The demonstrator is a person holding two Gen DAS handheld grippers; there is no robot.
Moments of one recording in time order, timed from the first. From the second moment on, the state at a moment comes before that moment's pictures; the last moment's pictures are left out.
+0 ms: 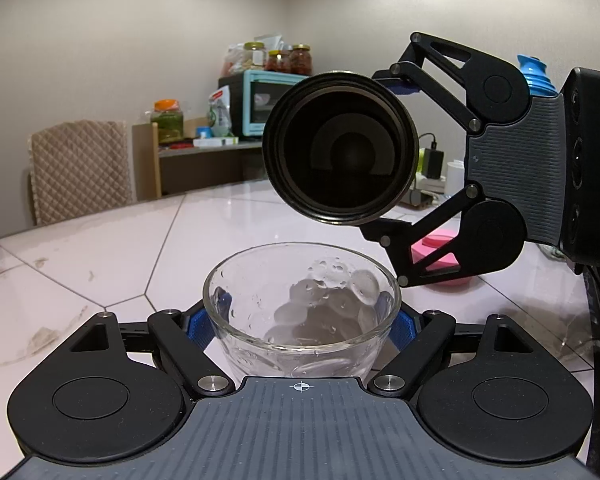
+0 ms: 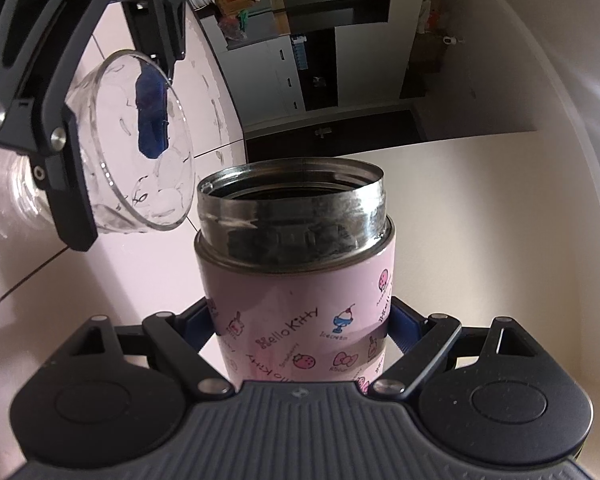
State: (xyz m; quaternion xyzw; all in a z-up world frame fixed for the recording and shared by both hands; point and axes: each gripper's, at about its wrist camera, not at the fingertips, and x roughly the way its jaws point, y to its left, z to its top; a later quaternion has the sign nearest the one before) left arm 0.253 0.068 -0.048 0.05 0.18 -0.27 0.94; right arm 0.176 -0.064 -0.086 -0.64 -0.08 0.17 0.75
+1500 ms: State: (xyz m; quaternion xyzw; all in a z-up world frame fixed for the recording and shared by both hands) left arm 0.253 0.066 -0.047 0.05 0.18 -0.27 0.94; right arm 0.160 -0.058 -0.082 -0.66 -0.09 0.16 0.72
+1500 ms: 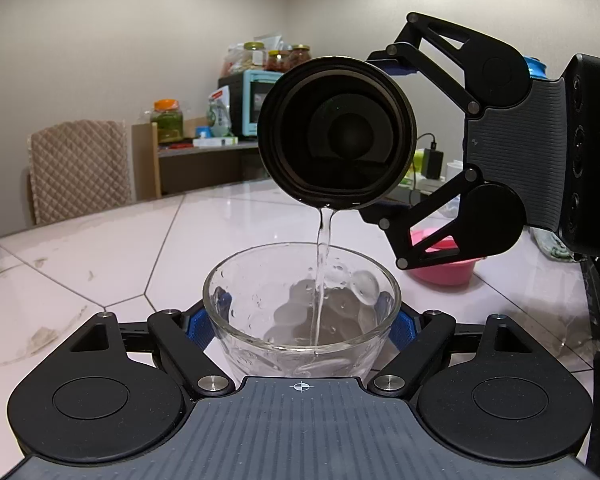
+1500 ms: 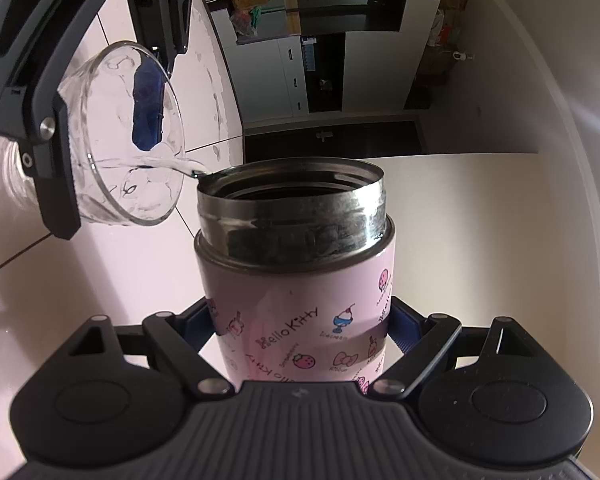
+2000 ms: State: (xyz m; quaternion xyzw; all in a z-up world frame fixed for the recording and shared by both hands) left arm 0.253 0.067 -0.046 0.05 0.18 -0.27 0.94; right arm 0.160 -0.057 -0.080 -0.68 -0.10 0.15 0.71
